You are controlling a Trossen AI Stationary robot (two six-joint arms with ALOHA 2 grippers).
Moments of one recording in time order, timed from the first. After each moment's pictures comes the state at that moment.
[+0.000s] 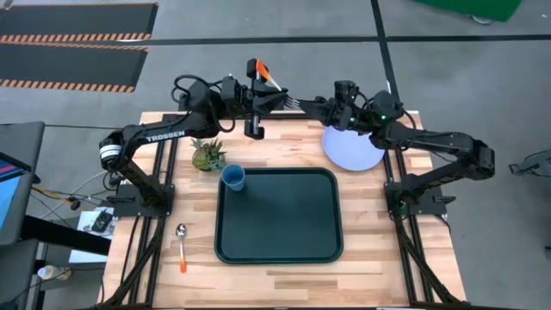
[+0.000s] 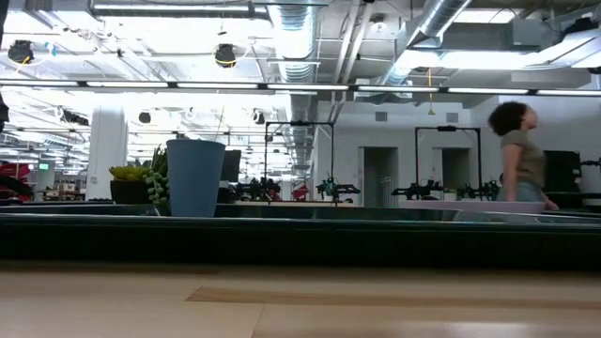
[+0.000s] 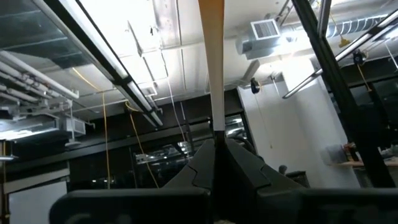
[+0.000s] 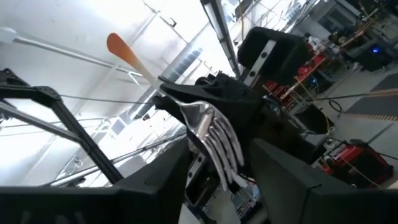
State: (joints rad) left arm 0.36 1.59 1.42 0.87 0.46 -0.03; right arm -0.32 1.26 1.09 0.64 -0.25 0.95
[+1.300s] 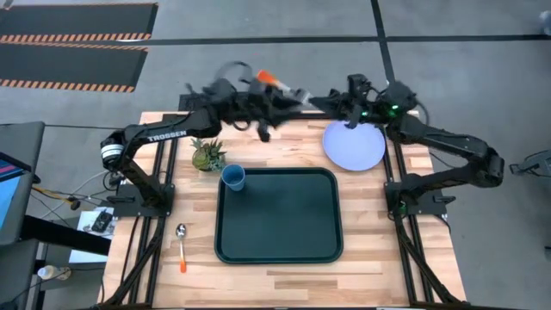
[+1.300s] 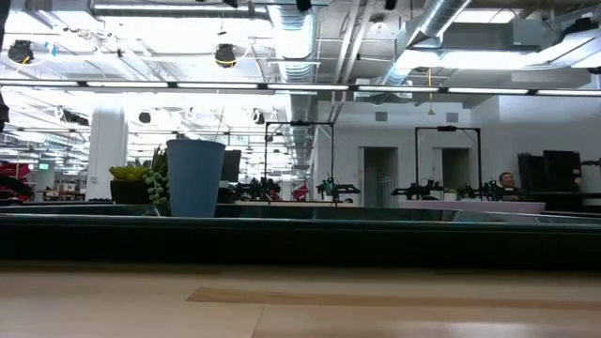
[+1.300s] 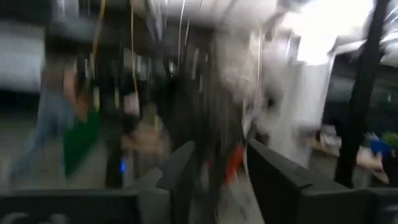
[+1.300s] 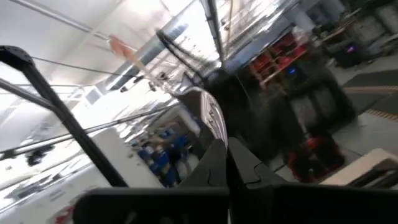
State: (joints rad) left arm 0.36 1.60 1.42 0.49 0.44 -0.29; right arm -0.45 1.15 1.09 0.41 -0.38 0.81
